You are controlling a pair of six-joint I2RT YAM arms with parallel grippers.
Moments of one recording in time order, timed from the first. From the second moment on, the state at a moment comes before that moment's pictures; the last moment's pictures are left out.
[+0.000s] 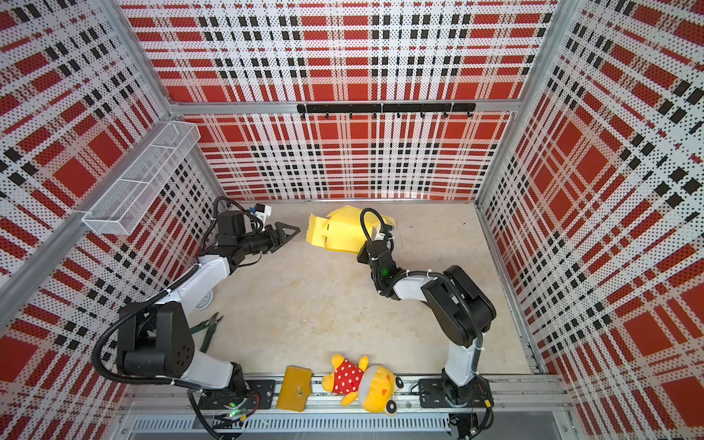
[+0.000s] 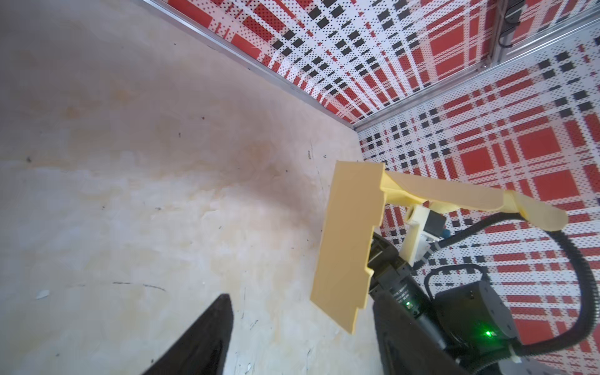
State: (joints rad) left arm -0.02 1.51 1.03 -0.04 0.80 -0.59; right arm 0.61 1.82 0.90 0.58 0.30 0.64
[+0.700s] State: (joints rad) left arm -0.08 1.58 1.03 0.08 0.88 -0.63; right arm 0.61 1.83 0.90 0.62 0.23 0.65
